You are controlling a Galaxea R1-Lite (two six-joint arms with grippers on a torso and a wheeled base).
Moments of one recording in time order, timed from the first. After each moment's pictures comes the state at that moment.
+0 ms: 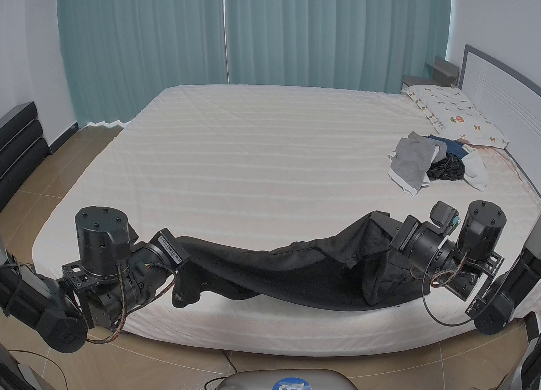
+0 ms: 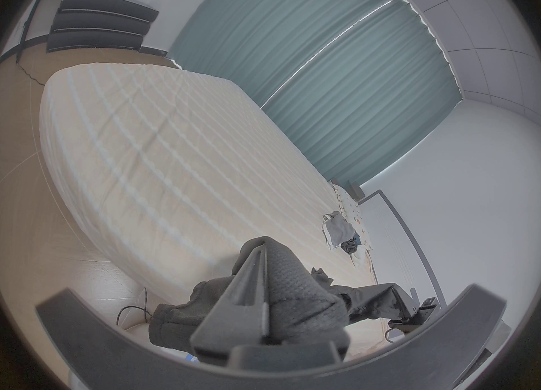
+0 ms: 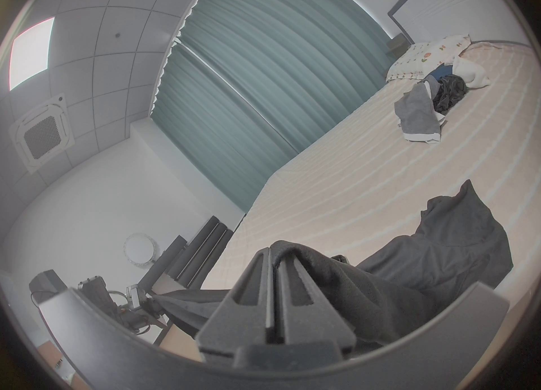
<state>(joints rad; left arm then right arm) -0.53 1.69 -0.41 -0.92 0.21 -0.94 0.48 1.87 -0.35 -1.47 0.02 0.73</state>
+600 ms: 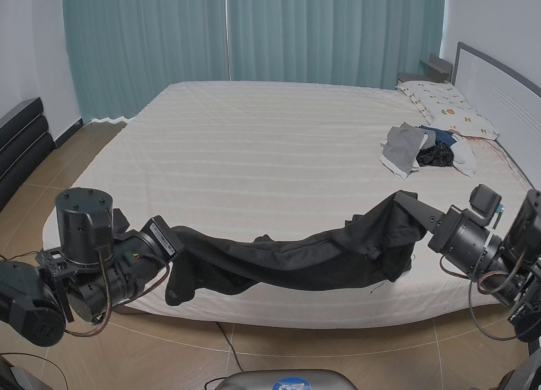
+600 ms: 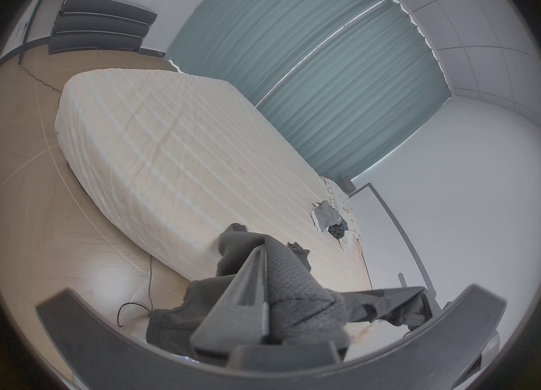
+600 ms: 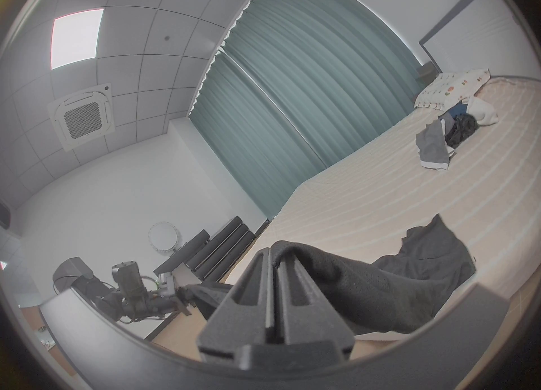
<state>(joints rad) -0.57 1.55 -0.50 -0.70 0.22 -0.94 0.56 1.56 -0.30 -1.34 0.01 0.62</state>
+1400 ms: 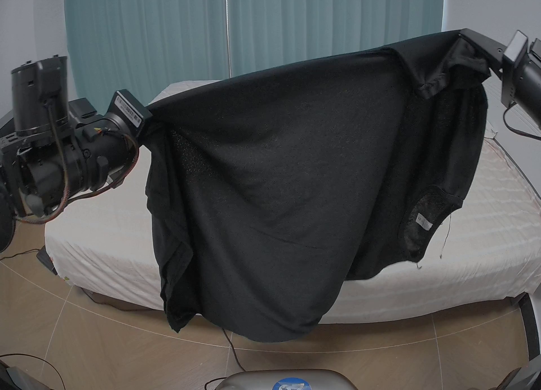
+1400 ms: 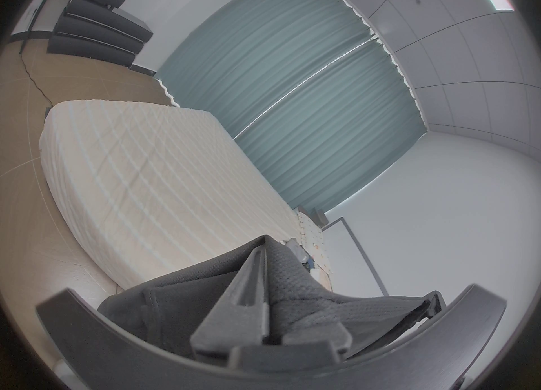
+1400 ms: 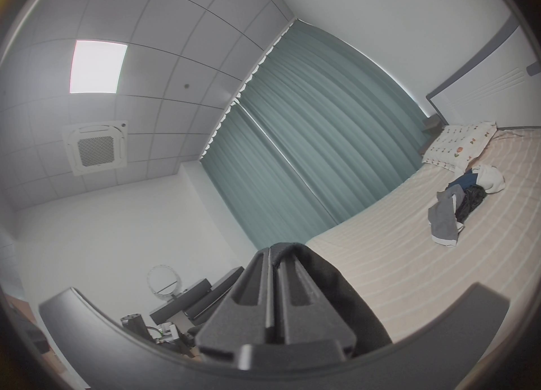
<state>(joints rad) -0.47 1.46 -1.00 -0.33 0.19 -0.93 0.32 1.33 -1.02 -0.65 0.11 0.65</state>
